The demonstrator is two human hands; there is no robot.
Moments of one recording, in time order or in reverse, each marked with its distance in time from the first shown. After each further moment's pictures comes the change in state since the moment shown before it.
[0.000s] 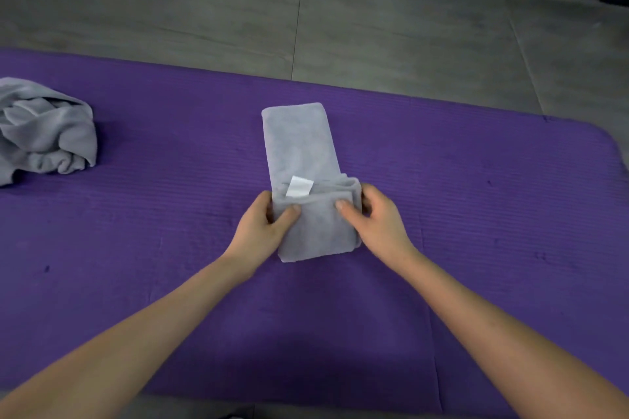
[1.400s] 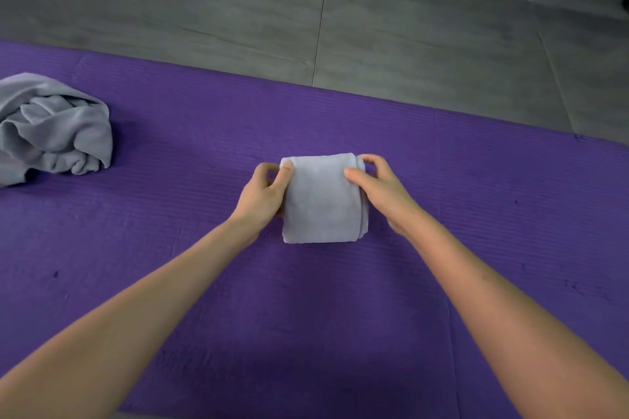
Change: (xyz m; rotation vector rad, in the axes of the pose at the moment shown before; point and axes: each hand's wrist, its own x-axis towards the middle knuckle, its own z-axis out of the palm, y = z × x) left_hand 0.059 0.016 -0.026 -0.050 0.101 -0.112; right_hand 0.075 -0.028 0.009 0.210 -0.157 0.260
